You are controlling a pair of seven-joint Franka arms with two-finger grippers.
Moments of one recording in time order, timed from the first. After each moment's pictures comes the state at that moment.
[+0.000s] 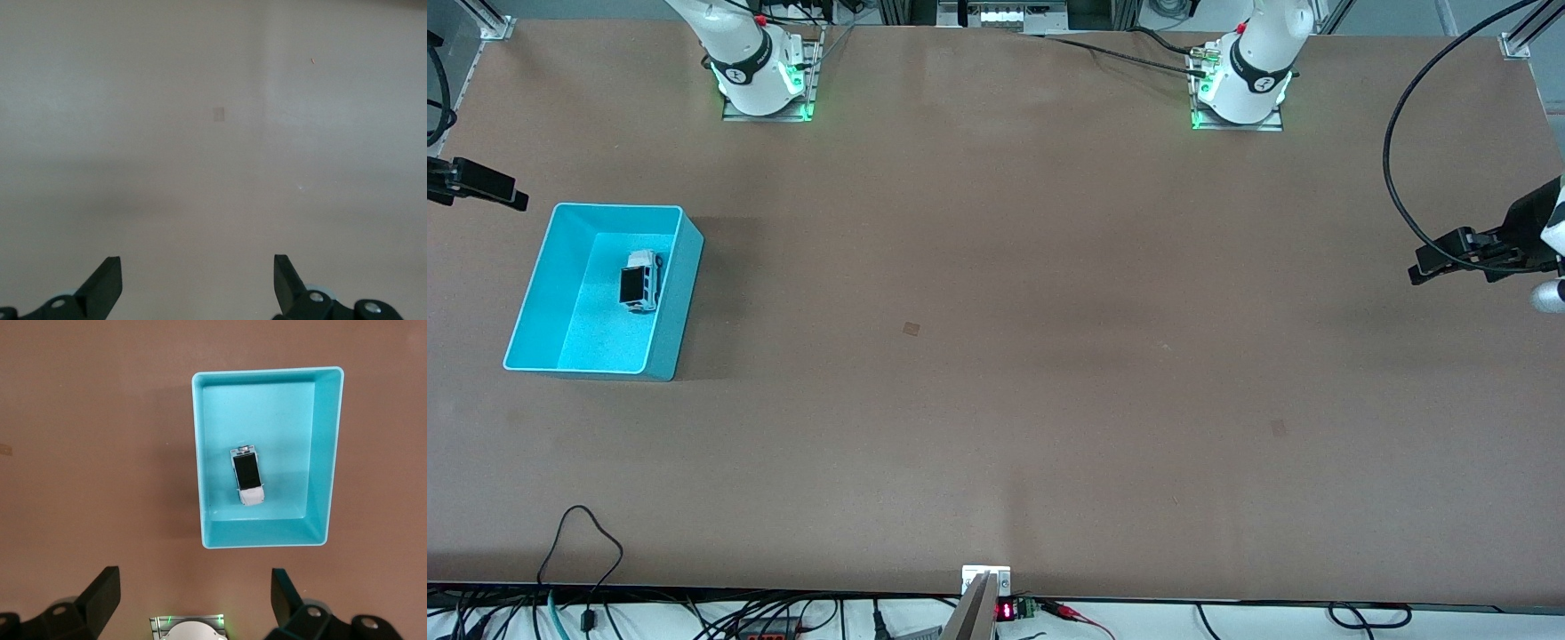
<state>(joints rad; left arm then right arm) 0.08 0.15 -0.03 -1.47 -0.04 1.62 -0.02 -0.20 0.05 0.04 -1.58 -0.01 1.47 -0.09</state>
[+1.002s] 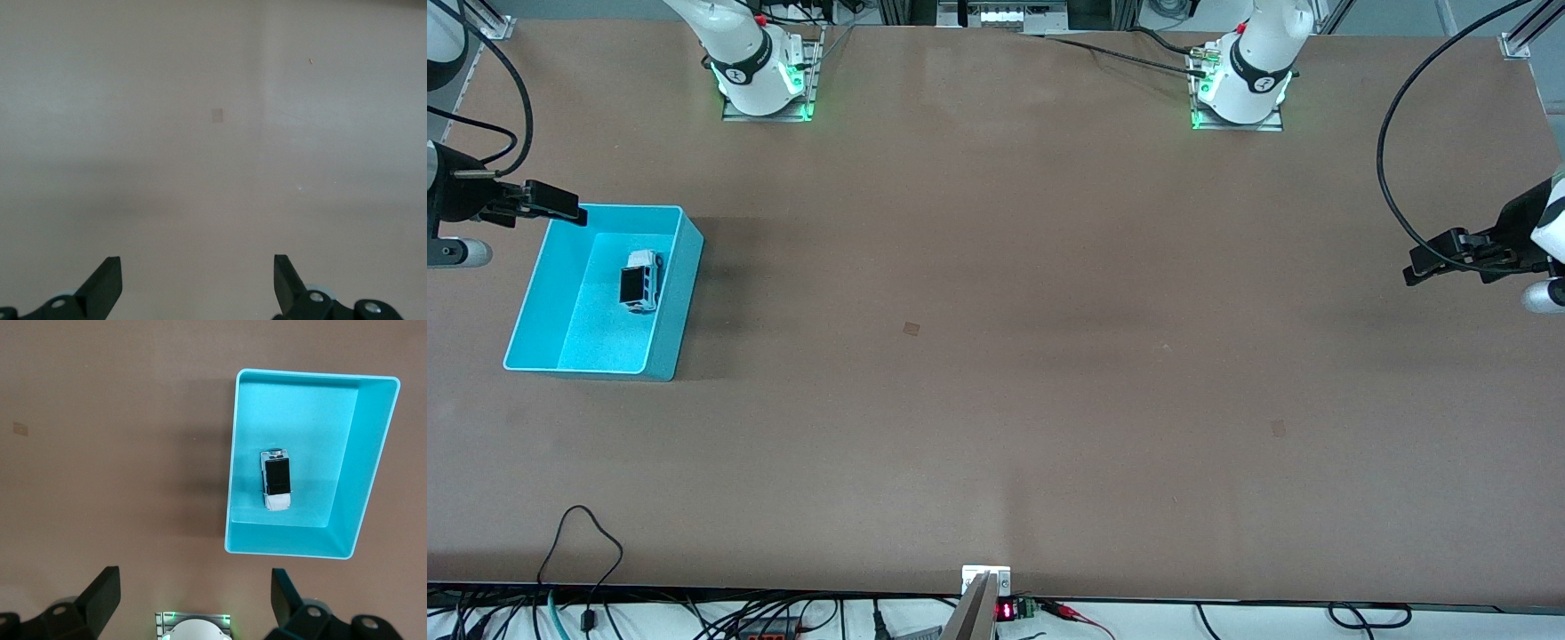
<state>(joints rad) 0.02 0.15 0.02 -1.47 -0.04 1.62 -0.02 -0.10 0.09 0.03 -1.58 -0.01 1.47 -0.08</state>
